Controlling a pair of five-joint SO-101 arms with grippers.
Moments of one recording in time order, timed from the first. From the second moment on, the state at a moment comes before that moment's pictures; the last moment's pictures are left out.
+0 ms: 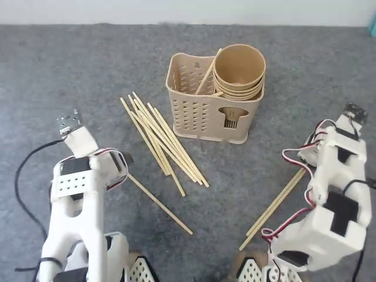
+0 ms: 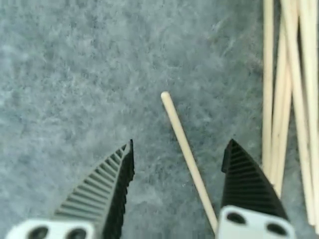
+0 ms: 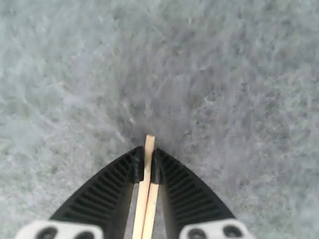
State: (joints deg) left arm -18.4 -33.5 61.7 60.1 22.3; right arm 22.3 5.1 33.1 47.6 -10.4
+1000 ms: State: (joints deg) left arm -15.6 -32.1 65.3 51.5 22.3; right arm 19.6 -68.9 77.0 34.4 -10.0
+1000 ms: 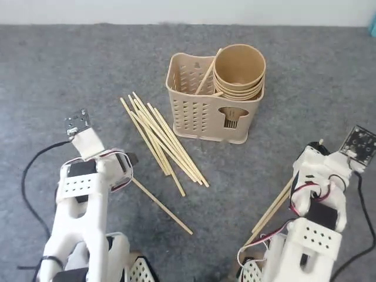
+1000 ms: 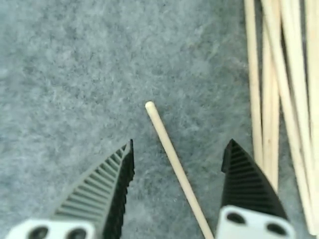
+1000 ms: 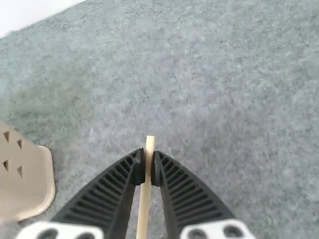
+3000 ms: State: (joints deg) left arm -12.4 -60.7 39.9 70.3 18.5; right arm 1.0 -71.6 29.7 55.8 -4.7
